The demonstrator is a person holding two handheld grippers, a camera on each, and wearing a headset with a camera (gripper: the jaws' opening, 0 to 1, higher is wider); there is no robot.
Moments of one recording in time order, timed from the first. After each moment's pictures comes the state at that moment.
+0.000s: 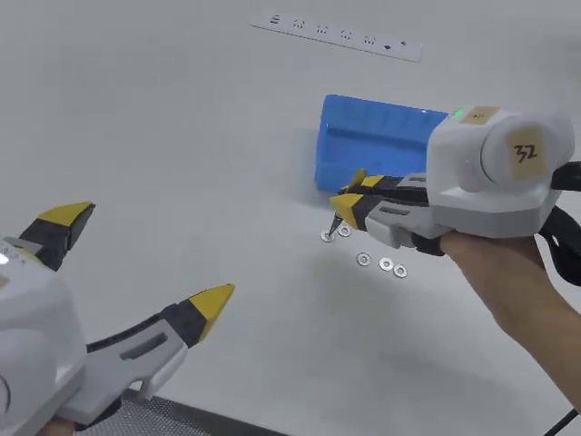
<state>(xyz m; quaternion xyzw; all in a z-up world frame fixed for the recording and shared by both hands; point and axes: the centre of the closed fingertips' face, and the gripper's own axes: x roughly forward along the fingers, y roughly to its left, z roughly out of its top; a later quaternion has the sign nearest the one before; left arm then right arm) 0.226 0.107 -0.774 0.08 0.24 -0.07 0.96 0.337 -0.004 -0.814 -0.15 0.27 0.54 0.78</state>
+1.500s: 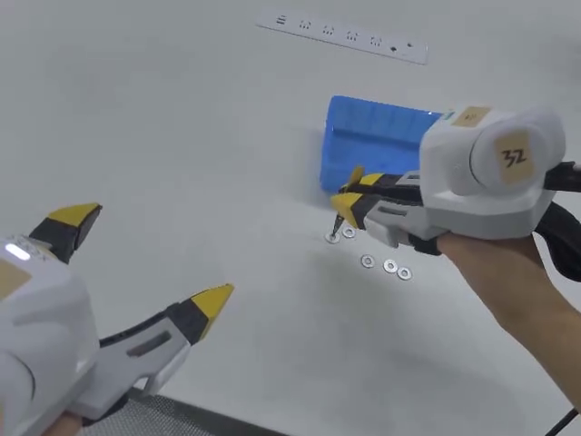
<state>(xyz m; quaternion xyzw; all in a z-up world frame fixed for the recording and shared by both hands) 0.224 0.112 -0.778 0.09 0.25 -0.06 0.96 0.340 0.001 -0.815 -0.19 0.26 0.54 0.78</state>
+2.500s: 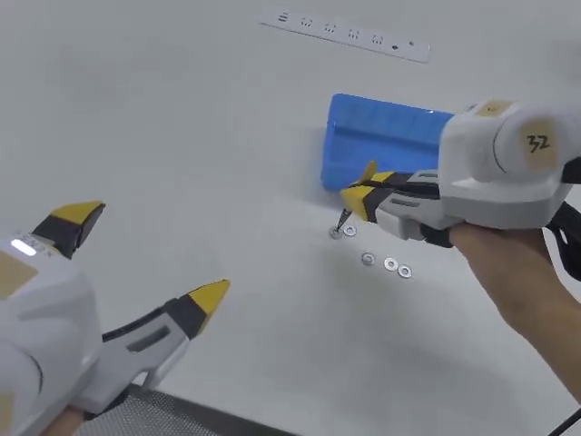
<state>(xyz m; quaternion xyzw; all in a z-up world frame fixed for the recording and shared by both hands) 0.224 0.112 -0.779 0.09 0.26 -0.06 0.96 0.349 -0.008 -0.814 -0.14 0.28 0.53 0.79</state>
